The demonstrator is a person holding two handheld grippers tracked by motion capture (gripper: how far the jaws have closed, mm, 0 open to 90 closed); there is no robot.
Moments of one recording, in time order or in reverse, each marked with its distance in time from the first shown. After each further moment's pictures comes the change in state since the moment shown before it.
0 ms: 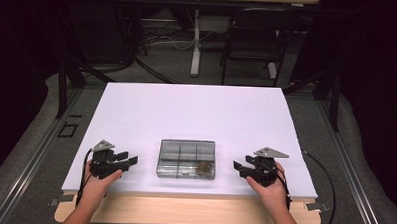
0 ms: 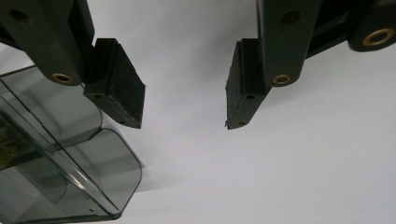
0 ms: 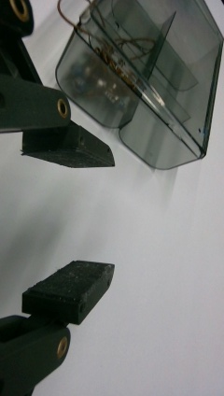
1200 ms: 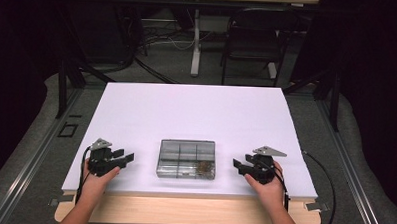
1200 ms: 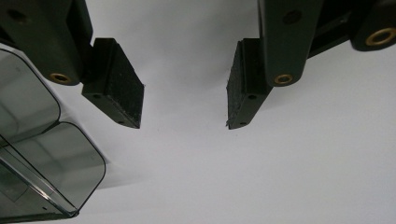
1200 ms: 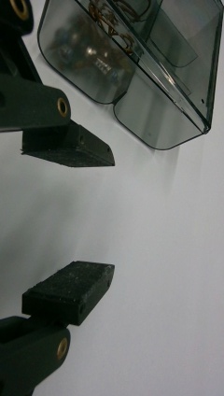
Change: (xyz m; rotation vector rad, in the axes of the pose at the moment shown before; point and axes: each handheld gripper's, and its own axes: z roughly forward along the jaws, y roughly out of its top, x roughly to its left) left arm 0.014 0.000 0.005 -0.005 0.050 0.009; right arm -0.006 -0.002 0.014 -0.001 -0.019 0.036
